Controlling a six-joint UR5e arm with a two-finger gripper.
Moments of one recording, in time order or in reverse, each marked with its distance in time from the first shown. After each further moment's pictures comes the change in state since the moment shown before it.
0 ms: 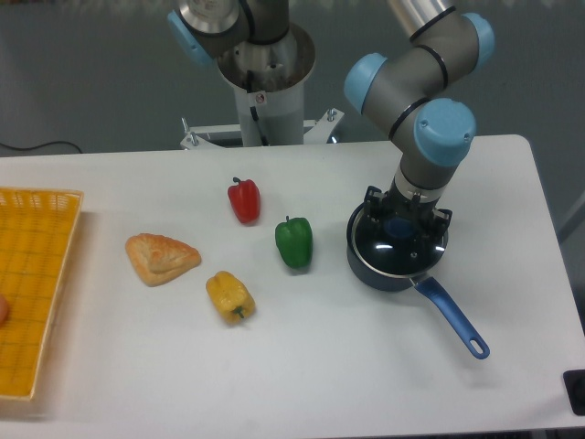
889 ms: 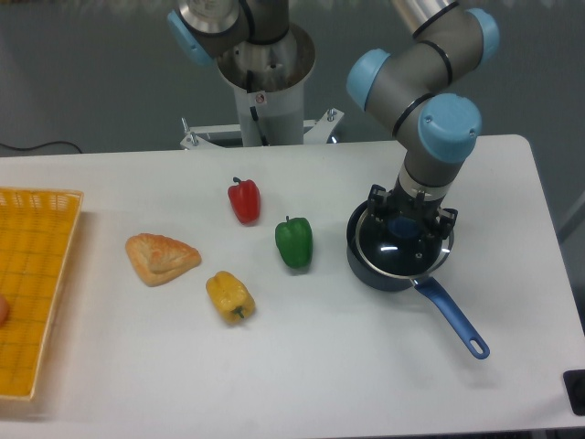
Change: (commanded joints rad) arm -0.021 -0.014 0.101 -0.071 -0.008 -0.006
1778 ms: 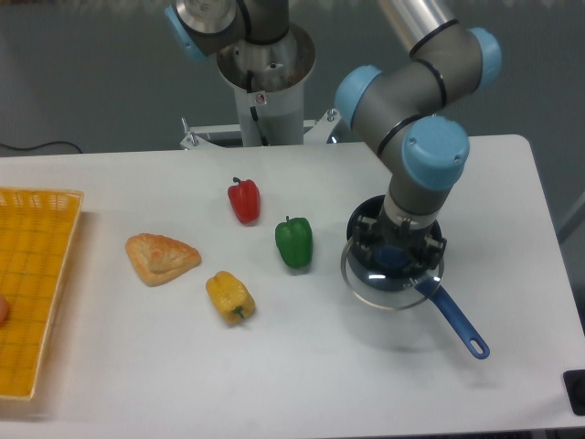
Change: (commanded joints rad) arm -0.110 -0.077 0.103 0.009 -0.026 -0.127
